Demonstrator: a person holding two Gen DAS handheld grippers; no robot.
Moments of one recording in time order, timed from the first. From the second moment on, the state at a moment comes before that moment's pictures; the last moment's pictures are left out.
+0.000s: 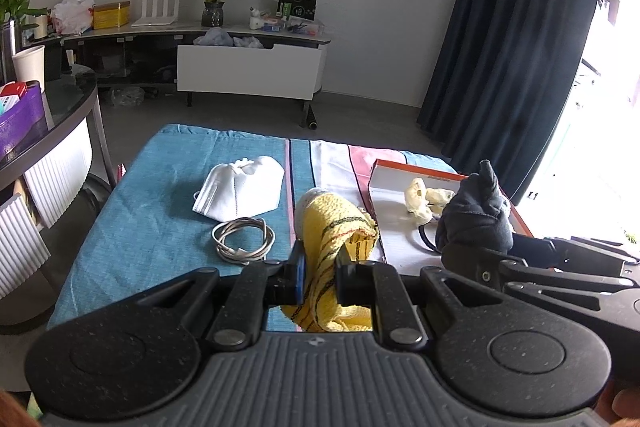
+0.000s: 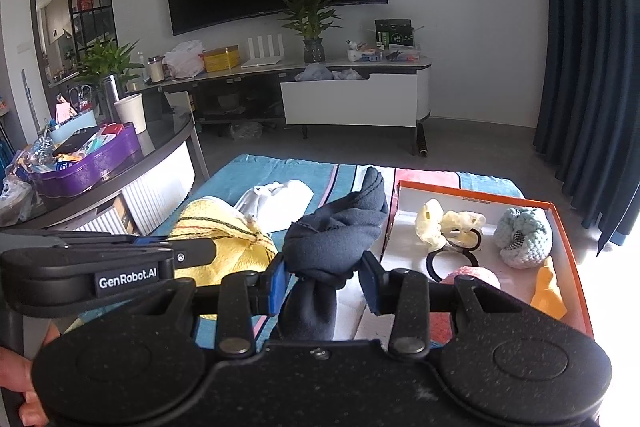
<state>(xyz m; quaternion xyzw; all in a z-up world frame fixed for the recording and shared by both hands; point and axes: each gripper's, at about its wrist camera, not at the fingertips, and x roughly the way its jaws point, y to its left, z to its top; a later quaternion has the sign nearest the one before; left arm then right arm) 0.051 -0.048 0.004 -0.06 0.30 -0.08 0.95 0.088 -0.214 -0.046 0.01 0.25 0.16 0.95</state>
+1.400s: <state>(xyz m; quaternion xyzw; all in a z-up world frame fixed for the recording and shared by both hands) 0.068 -0.093 0.002 -0.04 0.31 -0.12 0.94 0.092 -0.256 -0.043 0.02 0.26 0.11 0.96</state>
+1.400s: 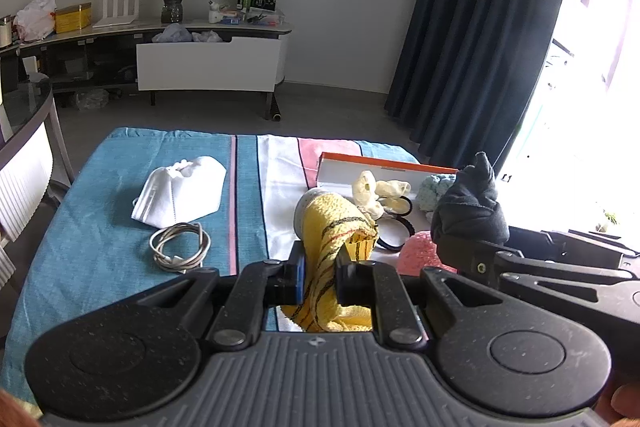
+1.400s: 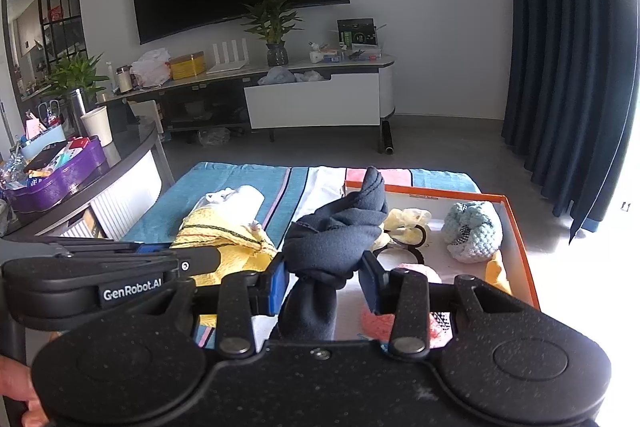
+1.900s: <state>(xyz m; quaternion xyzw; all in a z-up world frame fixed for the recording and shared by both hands) 0.077 -0.115 0.001 -0.04 0.31 -0.15 0.94 0.092 -0.281 -0.045 0.03 0.26 0.08 0.96</state>
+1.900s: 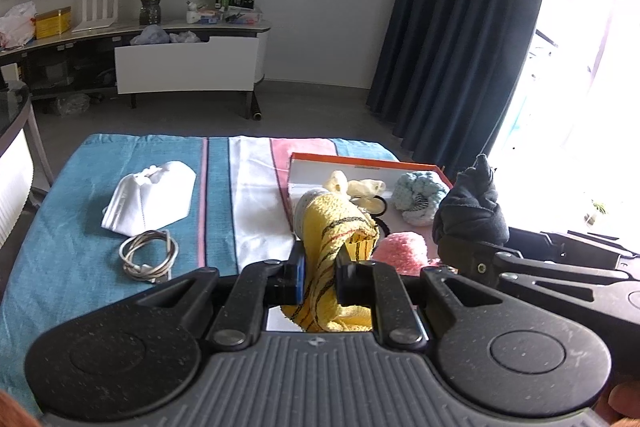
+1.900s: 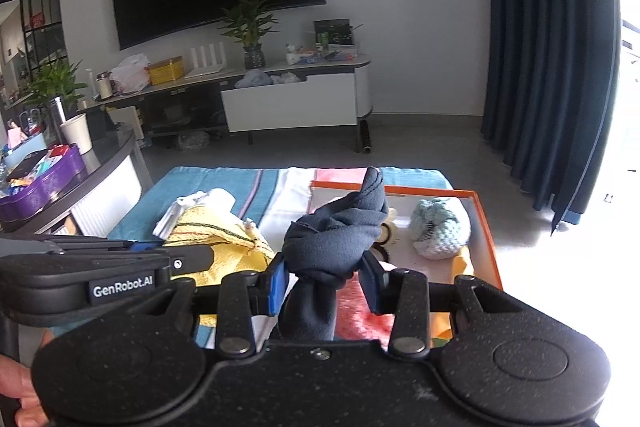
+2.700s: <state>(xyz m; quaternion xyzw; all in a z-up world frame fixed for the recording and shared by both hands) 0.097 -0.154 0.004 -0.03 0.31 -0.19 0.93 0.097 -0.320 -0.046 0.05 0.25 0.03 0.97</state>
